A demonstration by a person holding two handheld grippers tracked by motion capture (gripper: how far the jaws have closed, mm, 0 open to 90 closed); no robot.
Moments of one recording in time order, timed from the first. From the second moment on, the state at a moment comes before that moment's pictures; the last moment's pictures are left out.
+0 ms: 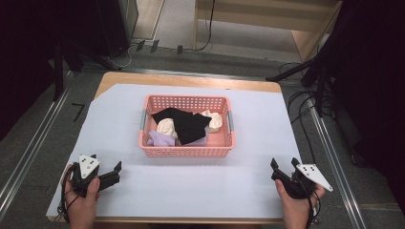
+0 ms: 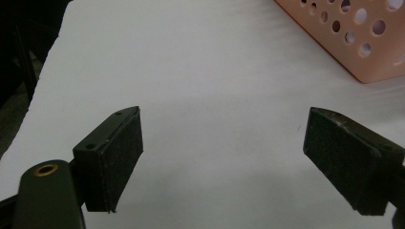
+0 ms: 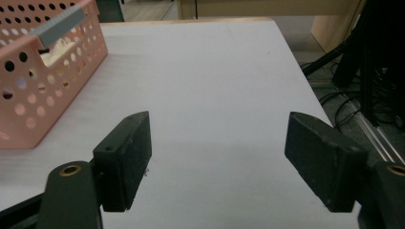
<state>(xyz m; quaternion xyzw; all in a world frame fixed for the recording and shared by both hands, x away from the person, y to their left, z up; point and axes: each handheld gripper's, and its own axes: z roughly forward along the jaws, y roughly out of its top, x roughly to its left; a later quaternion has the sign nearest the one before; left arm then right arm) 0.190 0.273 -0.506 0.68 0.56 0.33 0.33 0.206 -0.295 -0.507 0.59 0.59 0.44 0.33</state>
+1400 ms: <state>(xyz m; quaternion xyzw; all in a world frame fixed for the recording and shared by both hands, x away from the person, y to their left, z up) 0.191 0.273 -0.507 0.69 0.56 0.33 0.33 0.266 -0.146 -0.439 0.48 0.67 0.50 0.27</state>
